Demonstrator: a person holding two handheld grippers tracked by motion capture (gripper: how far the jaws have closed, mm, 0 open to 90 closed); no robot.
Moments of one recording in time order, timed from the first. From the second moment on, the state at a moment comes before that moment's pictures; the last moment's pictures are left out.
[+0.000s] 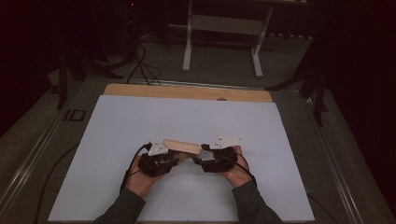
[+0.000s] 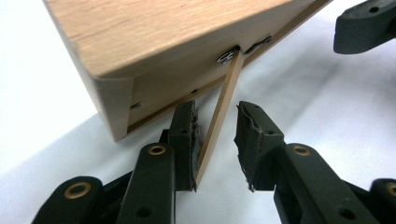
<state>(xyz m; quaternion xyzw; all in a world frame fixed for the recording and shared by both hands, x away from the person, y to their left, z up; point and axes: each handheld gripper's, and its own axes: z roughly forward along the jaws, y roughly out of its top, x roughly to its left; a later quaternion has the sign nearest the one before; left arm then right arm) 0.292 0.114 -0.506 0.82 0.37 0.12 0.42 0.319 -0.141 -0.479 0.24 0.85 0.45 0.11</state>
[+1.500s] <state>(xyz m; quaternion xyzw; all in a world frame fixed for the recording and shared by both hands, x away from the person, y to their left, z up) 0.289 0.130 -0.494 0.81 0.38 0.13 0.43 0.320 -0.158 -0.475 0.24 0.85 0.46 0.10</state>
